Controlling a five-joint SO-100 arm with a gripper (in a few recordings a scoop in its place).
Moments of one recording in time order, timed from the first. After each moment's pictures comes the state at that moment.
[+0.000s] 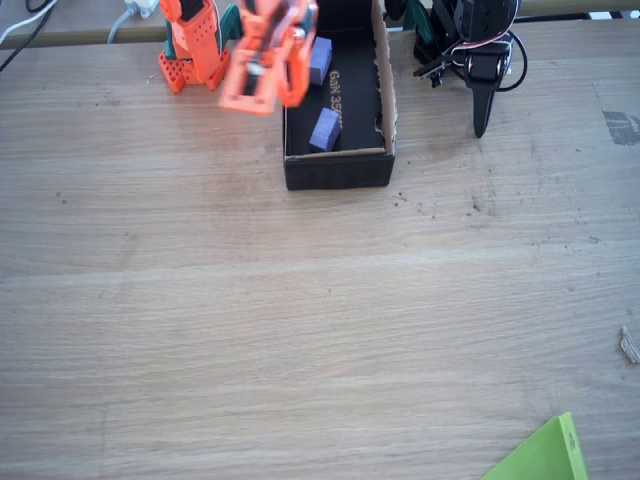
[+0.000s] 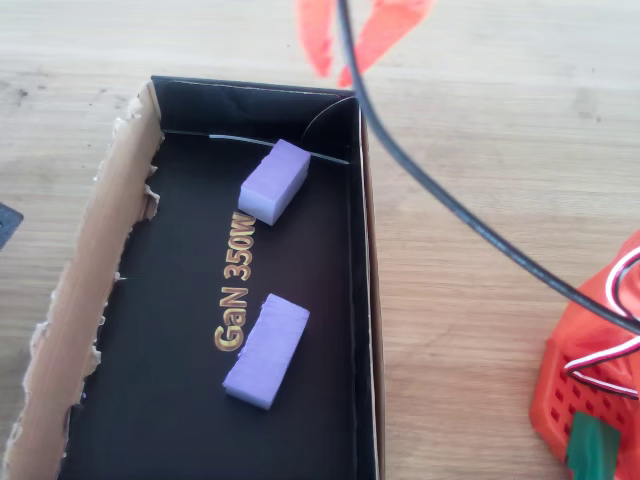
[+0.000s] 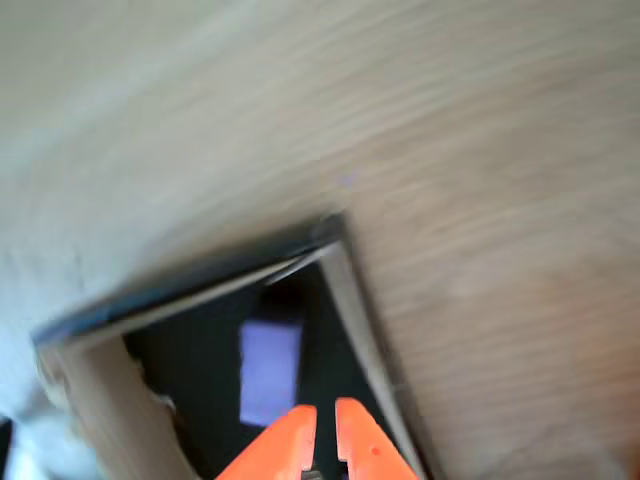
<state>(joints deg) 42.5 97.5 82.8 93.1 18.7</state>
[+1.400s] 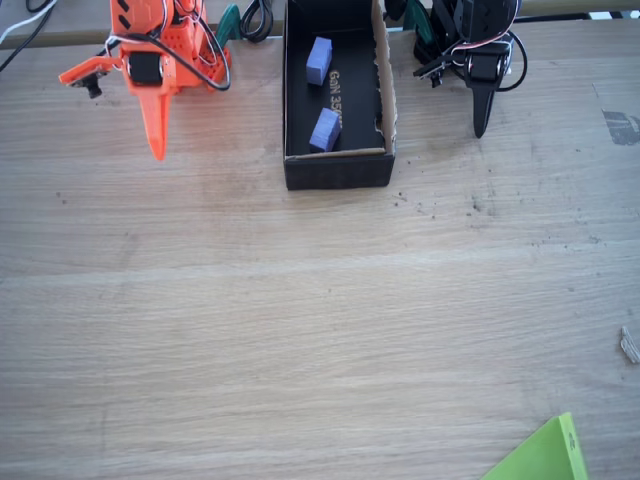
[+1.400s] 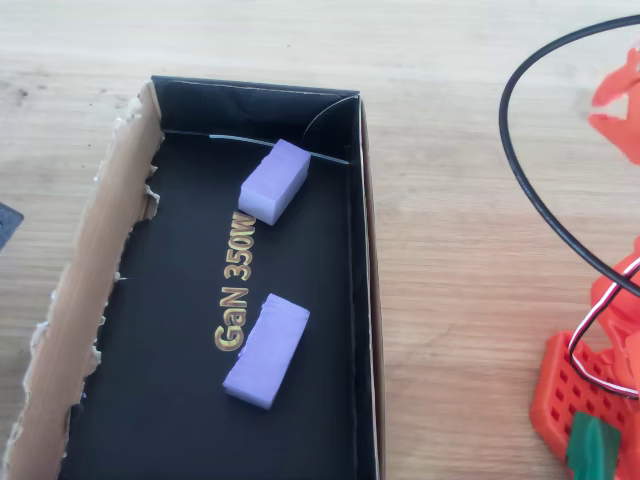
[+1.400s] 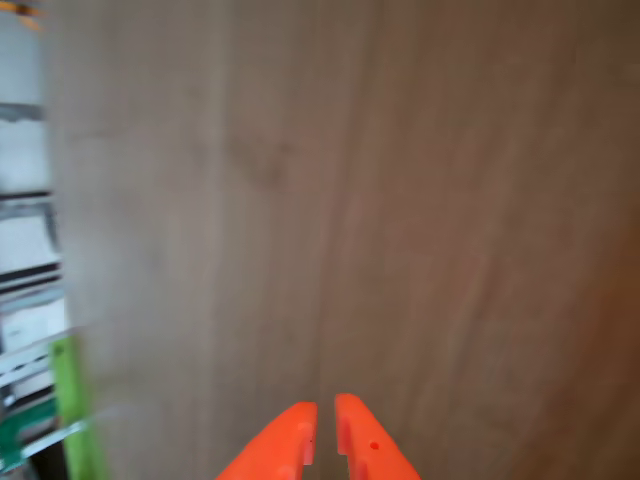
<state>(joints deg) 91.1 173.5 163.1 63.7 9.8</state>
